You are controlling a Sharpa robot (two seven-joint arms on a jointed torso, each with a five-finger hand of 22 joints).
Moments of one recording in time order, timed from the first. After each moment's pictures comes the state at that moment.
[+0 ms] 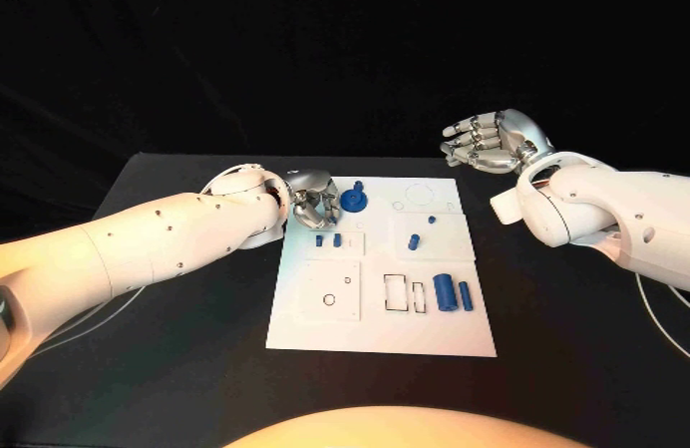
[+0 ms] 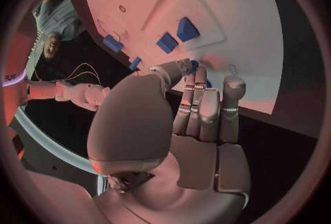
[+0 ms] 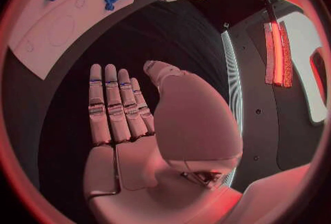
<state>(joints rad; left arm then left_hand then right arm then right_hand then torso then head) 1.20 -0.54 -0.07 1.15 -1.36 -0.08 0.00 1.43 -0.23 0.63 0.04 0.16 0.98 0.15 0.30 0.33 1.07 0.09 0.42 0.21 1.30 0.02 1.44 1.01 0.15 1.08 0.13 1.19 1.15 1.32 -0.90 -0.15 1.47 -0.54 -0.57 0.18 1.40 -0.21 0.43 0.23 0.29 0.83 0.21 0.23 0.29 1.04 0.18 0.18 0.07 1.05 0.13 0.14 0.37 0.17 0.99 0.24 0.07 0.28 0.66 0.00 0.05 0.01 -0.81</state>
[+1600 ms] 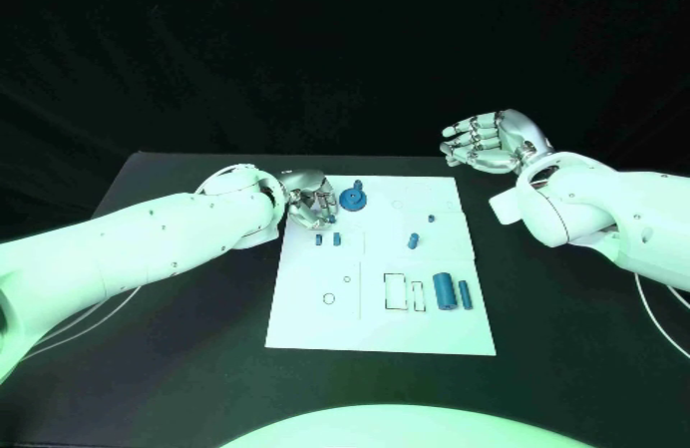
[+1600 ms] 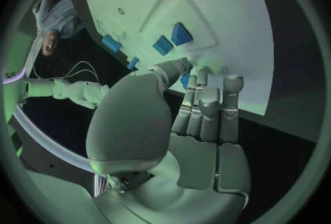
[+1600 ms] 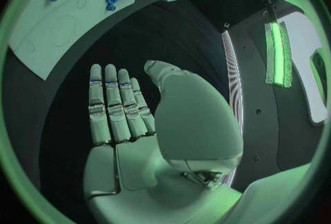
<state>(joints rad) 1.20 -0.56 -0.07 1.15 -1.34 -0.08 -0.01 1.39 -0.27 0.61 0.06 0.16 0.88 0.15 0.21 0.32 0.99 0.12 0.34 0.20 1.21 0.06 1.41 0.86 0.15 1.03 0.15 1.12 1.10 1.31 -0.90 -0.15 1.47 -0.54 -0.57 0.19 1.39 -0.22 0.44 0.23 0.29 0.83 0.21 0.23 0.29 1.04 0.18 0.18 0.06 1.05 0.13 0.13 0.36 0.17 0.99 0.24 0.07 0.26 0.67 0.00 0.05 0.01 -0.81</state>
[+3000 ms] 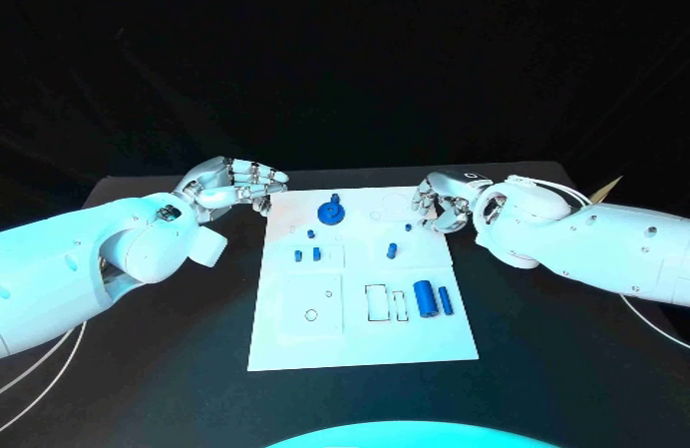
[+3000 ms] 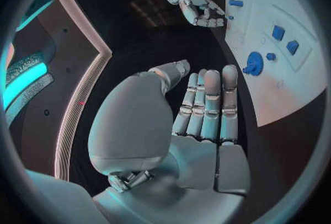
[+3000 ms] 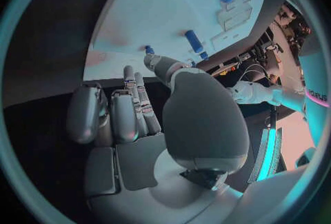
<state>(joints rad) 1.20 -0.87 -0.02 1.44 -0.25 -0.08 0.23 1.39 -0.23 0.58 0.08 0.17 0.92 0.19 0.22 0.34 0.98 0.12 0.39 0.23 1.03 0.06 1.24 0.51 0.17 0.88 0.16 0.93 0.93 1.24 -0.85 -0.15 1.41 -1.49 -0.31 -0.15 1.30 -0.29 0.55 0.07 0.26 0.98 0.16 0.21 0.29 1.18 0.09 0.07 0.07 1.47 0.00 1.30 1.24 0.09 1.44 0.09 1.23 1.23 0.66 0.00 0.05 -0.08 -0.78</state>
